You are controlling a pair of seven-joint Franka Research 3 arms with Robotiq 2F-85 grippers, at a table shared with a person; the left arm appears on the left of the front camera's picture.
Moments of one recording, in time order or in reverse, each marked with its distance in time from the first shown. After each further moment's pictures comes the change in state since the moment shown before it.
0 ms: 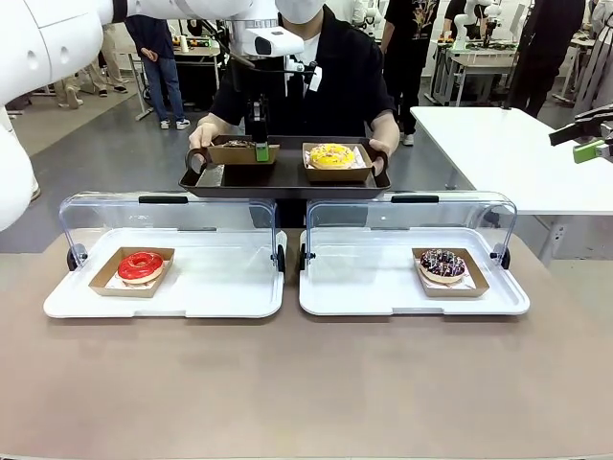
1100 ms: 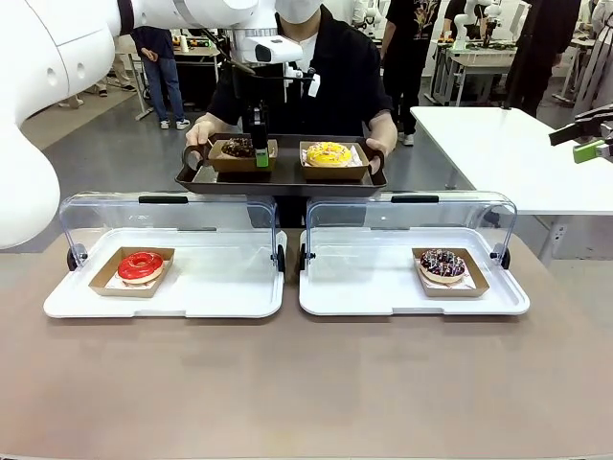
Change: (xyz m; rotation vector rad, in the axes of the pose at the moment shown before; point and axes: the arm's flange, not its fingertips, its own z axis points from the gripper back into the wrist) left arm -0.002 0.012 -0.011 -0.030 -0.003 0.010; right arm 0.000 0.000 0.000 0.000 0.000 0.000
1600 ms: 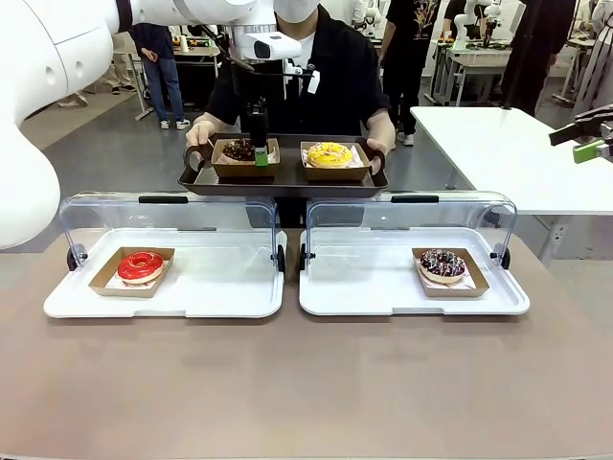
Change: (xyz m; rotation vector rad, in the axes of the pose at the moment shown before) left arm 0.000 -0.001 0.005 0.006 -0.005 -0.002; right arm 0.000 0.000 0.000 0.000 0.000 0.000
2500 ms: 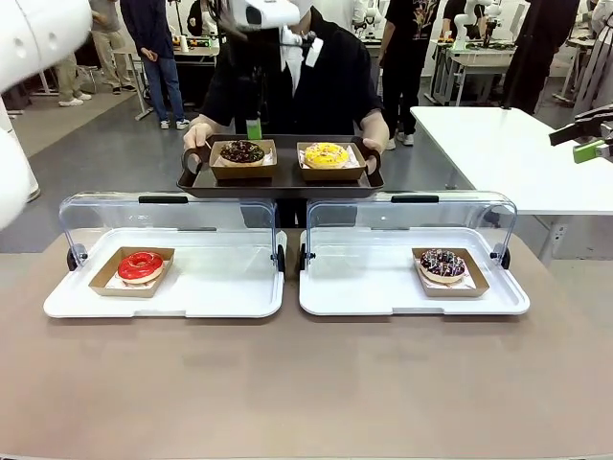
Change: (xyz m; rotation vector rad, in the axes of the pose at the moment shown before) left arm -0.003 -0.041 0.068 0.111 0.034 -0.152; right arm 0.000 0.000 0.000 0.000 0.000 -0.001
